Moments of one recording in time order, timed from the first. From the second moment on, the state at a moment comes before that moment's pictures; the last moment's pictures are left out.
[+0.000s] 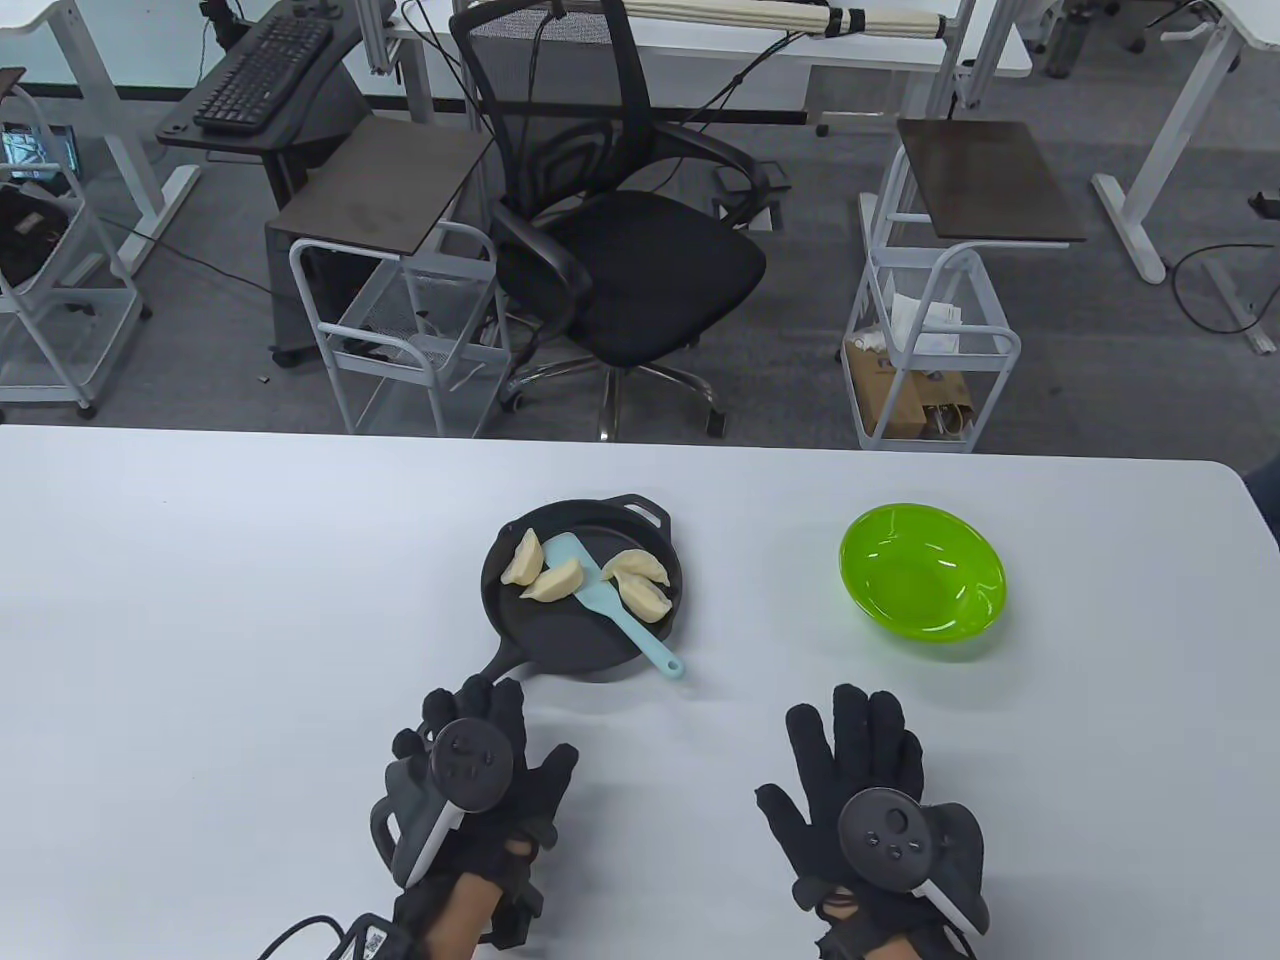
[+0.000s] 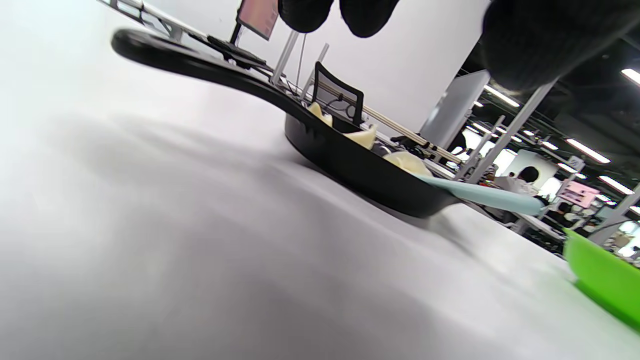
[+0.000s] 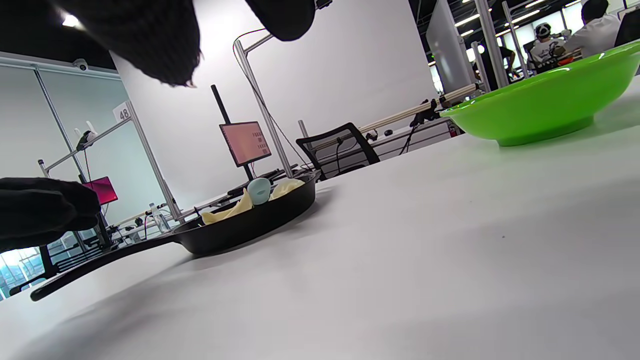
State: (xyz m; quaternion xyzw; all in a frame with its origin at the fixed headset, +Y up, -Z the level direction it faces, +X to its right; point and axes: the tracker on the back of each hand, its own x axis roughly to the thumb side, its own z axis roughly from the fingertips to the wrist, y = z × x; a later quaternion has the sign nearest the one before) left_hand -0.169 -0.747 -0.284 -0.02 0.09 0.22 0.97; right_hand 0.187 -0.728 -0.253 0.11 -0.06 0.97 0.22
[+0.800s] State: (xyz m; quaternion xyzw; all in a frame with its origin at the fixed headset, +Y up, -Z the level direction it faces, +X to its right) left_hand -0.211 -0.764 -0.360 -0.11 0.22 0.12 0.96; right_hand 0.189 -0.737 -0.260 0.10 -0.02 0.96 0.25
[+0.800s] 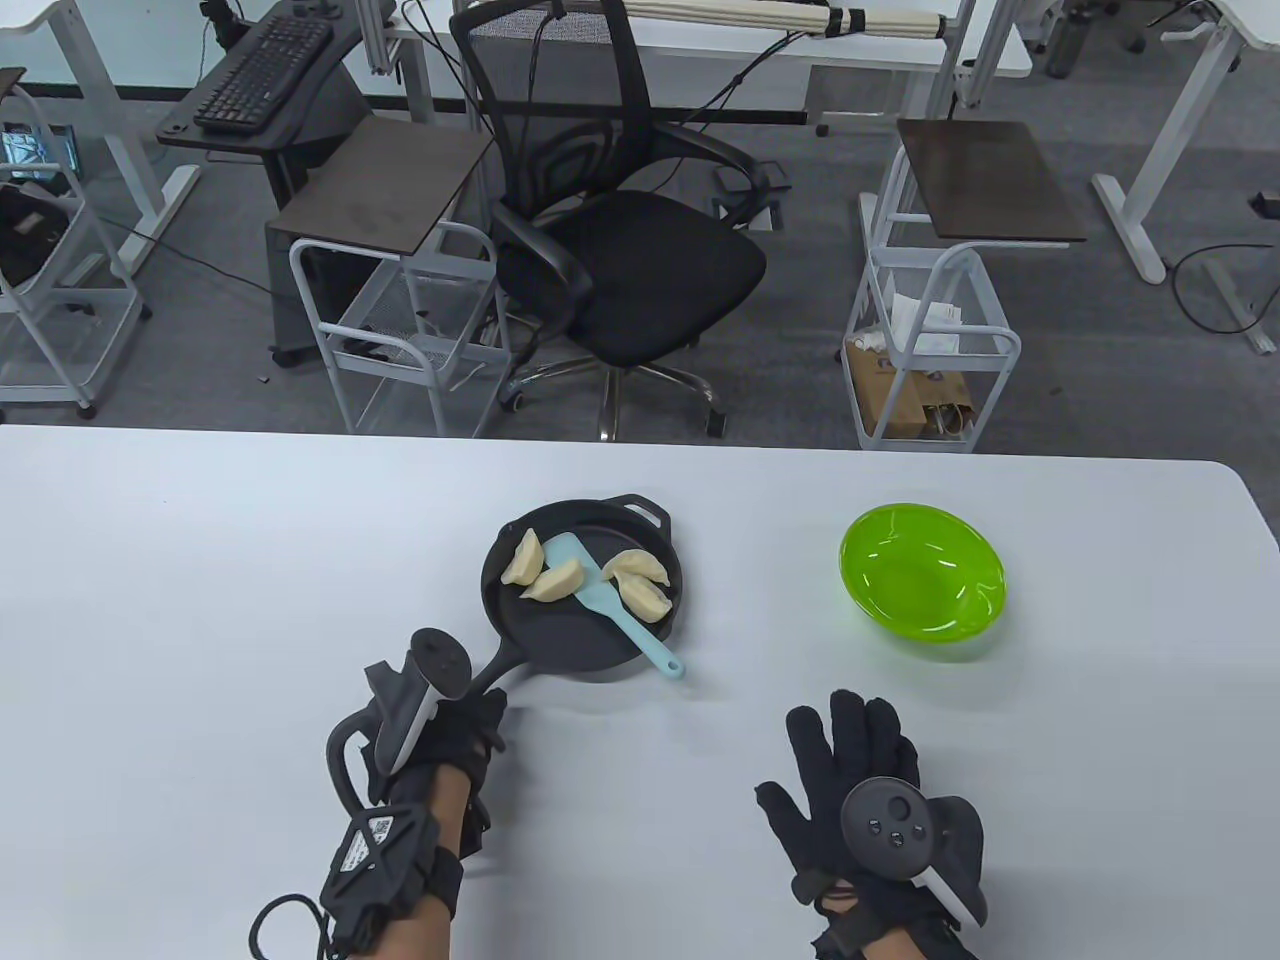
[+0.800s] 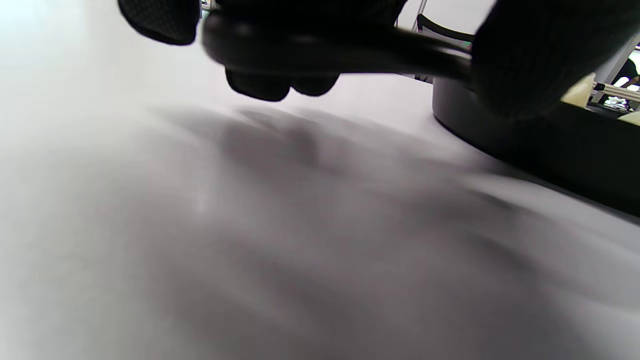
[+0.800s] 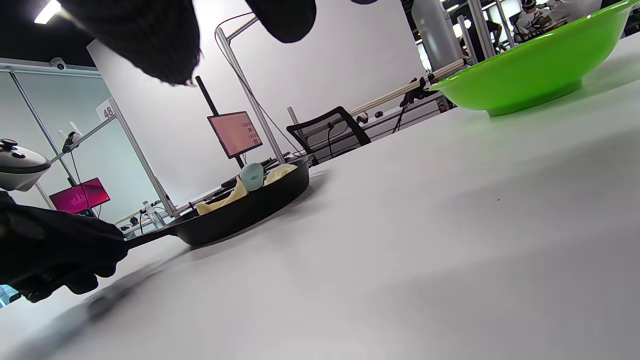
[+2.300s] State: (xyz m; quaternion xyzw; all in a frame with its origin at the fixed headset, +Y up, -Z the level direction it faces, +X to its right) left_hand -0.190 -0.763 -0.352 -0.12 0.17 0.16 0.97; right_hand 0.192 -0.743 -0.269 0.08 0.00 0.96 0.28
